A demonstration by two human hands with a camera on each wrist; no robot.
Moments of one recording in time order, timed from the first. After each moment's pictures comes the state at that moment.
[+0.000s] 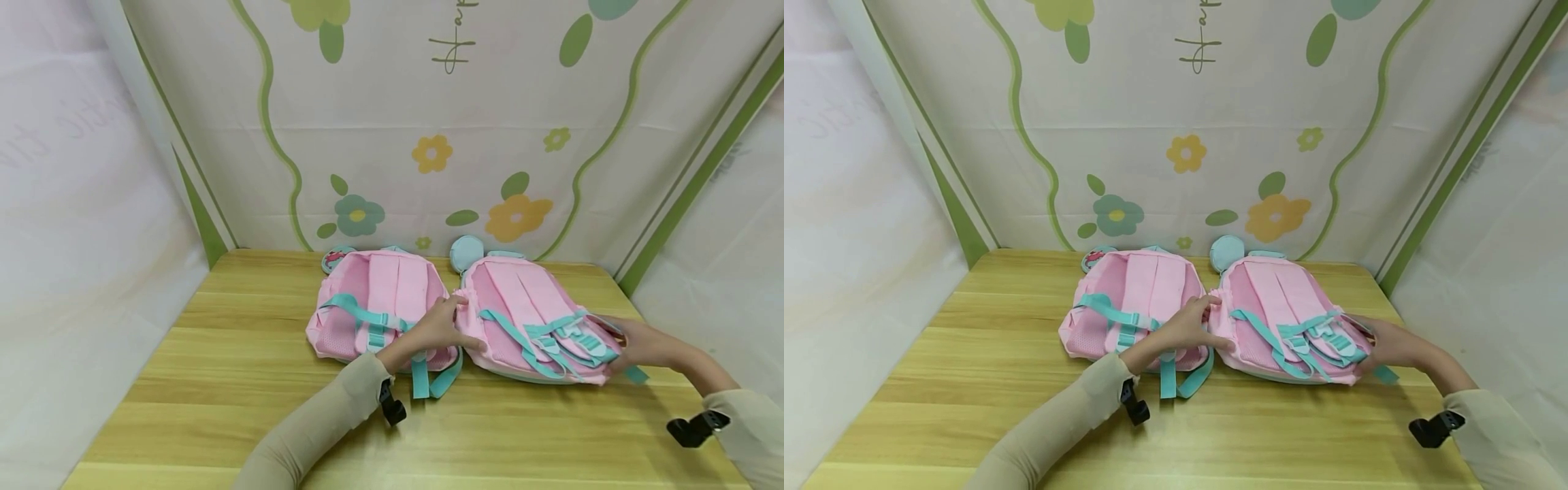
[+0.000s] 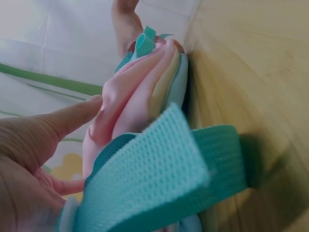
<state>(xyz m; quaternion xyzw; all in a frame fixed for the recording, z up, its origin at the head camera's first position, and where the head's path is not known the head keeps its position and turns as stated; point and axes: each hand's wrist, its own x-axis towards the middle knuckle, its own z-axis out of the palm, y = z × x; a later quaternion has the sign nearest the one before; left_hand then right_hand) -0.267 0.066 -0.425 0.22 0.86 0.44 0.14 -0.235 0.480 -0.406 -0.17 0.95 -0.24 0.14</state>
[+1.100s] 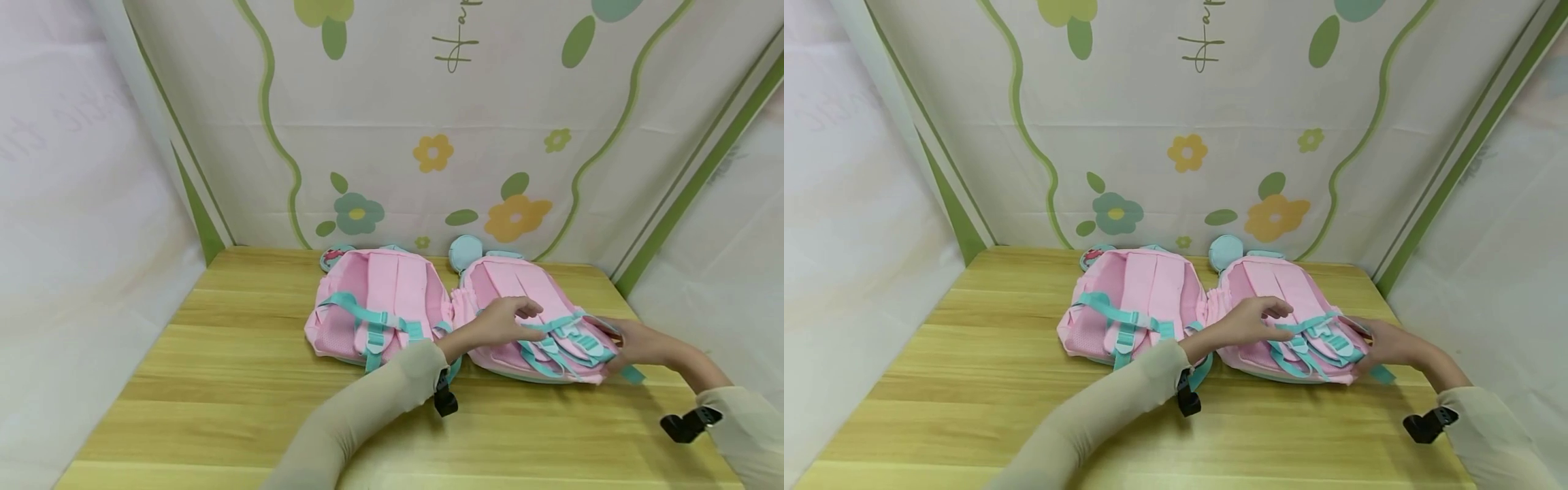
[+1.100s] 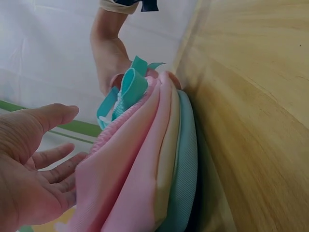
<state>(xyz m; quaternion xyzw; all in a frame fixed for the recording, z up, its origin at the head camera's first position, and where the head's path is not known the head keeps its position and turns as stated) -0.274 0.154 -0.410 0.39 0.80 0.45 0.12 -0.239 0.482 -0.406 -0.16 0.94 -0.23 0.18</state>
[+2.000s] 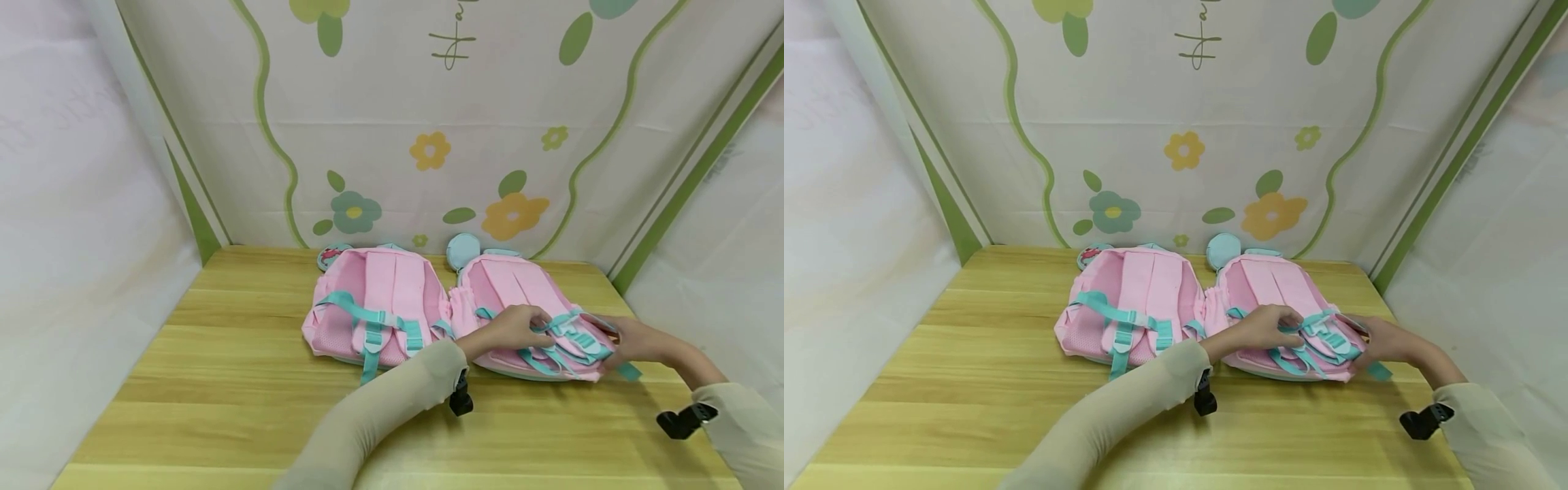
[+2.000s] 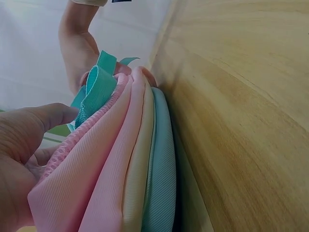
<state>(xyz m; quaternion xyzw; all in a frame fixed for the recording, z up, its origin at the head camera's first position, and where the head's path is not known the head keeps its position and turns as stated) -0.273 0.190 -0.422 0.38 0.84 0.37 0.13 -0.240 0.480 -0.405 -0.16 0.93 -0.26 0.19</state>
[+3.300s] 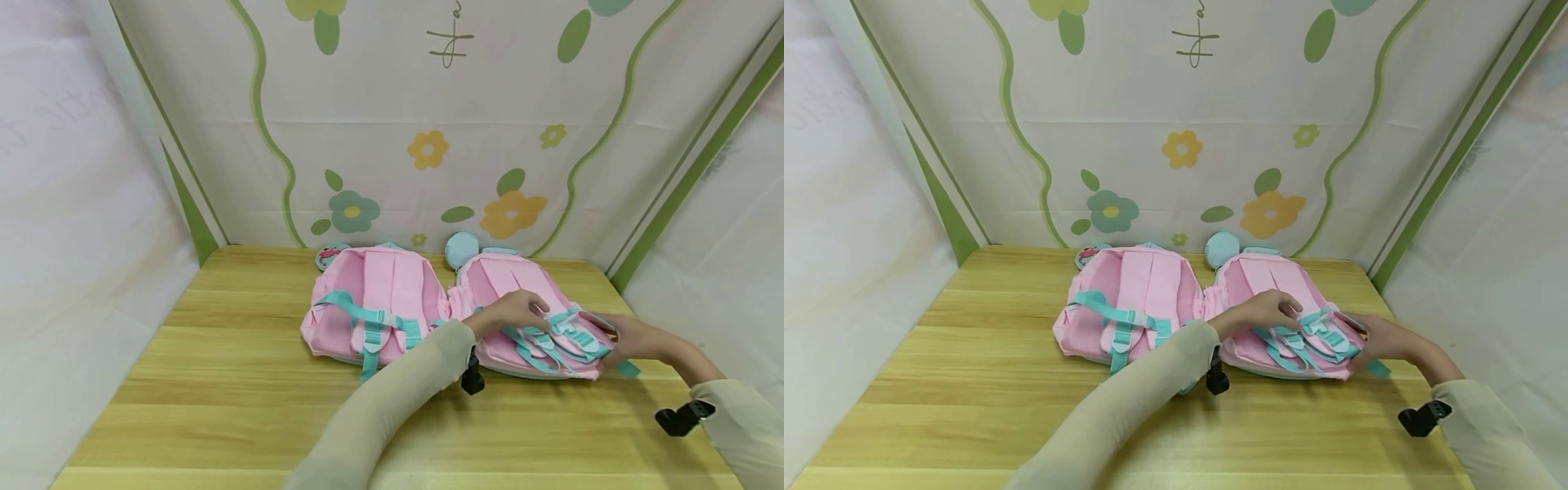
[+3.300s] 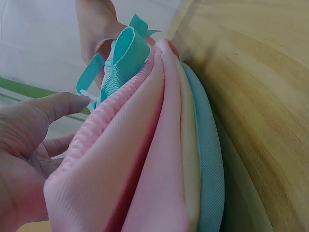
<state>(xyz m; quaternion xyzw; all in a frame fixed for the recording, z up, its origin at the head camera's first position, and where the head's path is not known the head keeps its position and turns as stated) -0.301 0.200 -0.419 0.30 0.79 0.48 0.24 -0.241 0.479 -0.404 -0.15 0.94 -0.25 0.19</state>
